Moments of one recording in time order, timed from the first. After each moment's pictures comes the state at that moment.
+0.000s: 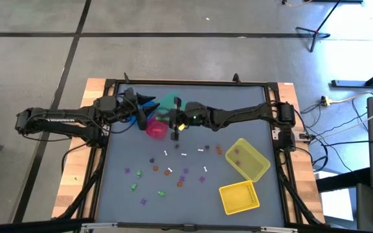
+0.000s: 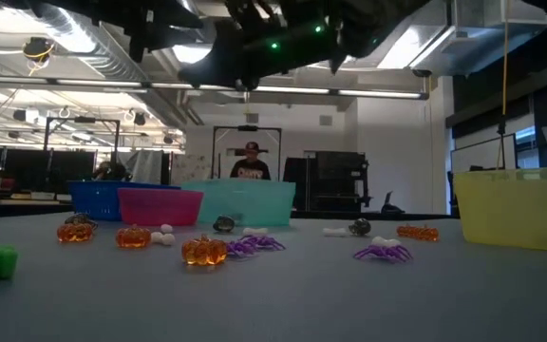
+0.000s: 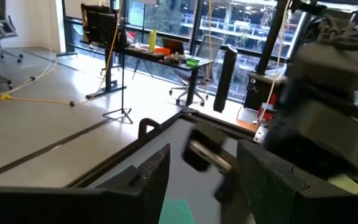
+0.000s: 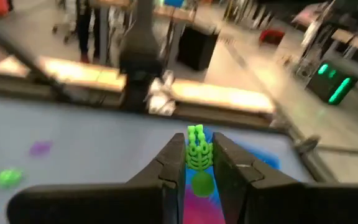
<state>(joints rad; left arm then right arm) 0.13 0.80 0.59 0.15 -0.35 -0.20 -0.08 1.98 1.38 0.43 -0.01 -0.22</state>
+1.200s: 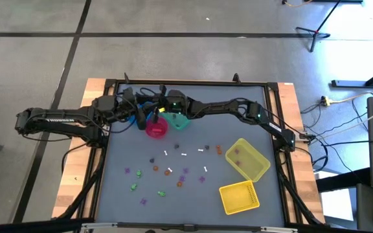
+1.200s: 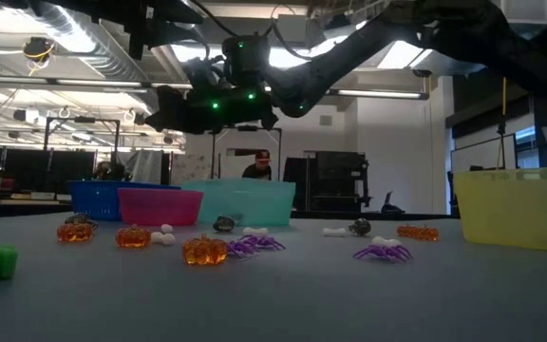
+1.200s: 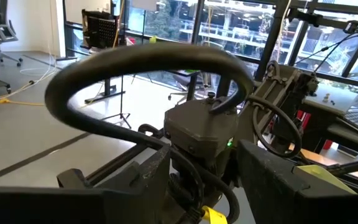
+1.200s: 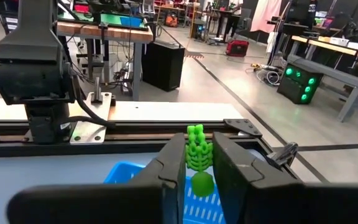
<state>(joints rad) 0.13 0.79 0.59 0.17 -0.35 -0.20 -0.22 2.43 1.85 0.50 -0.03 -0.14</state>
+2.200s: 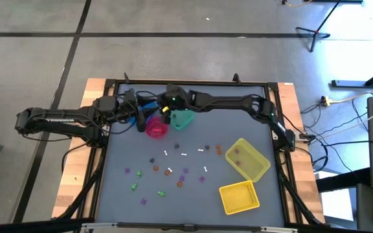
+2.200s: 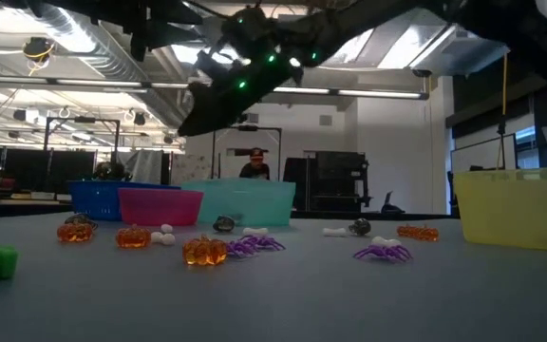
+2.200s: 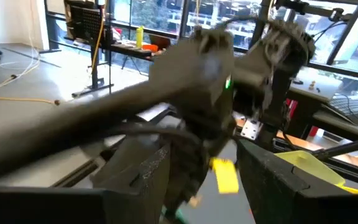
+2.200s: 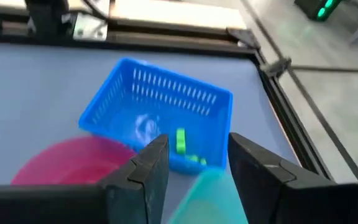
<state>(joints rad) 0.13 0.79 0.59 0.13 -0.29 -0.20 -0.22 2.23 1.85 -0.15 0.02 -0.22</state>
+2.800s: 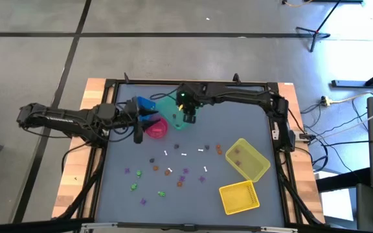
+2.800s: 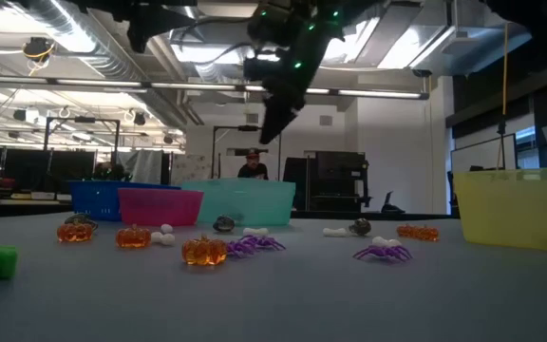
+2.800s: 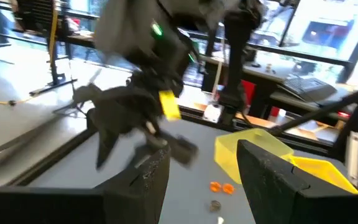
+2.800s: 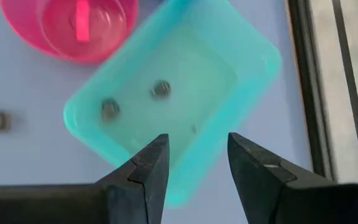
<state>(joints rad) -0.03 0.79 0.59 0.11 -0.29 -0.20 -0.25 2.05 1.85 -0.85 0.11 -0.24</state>
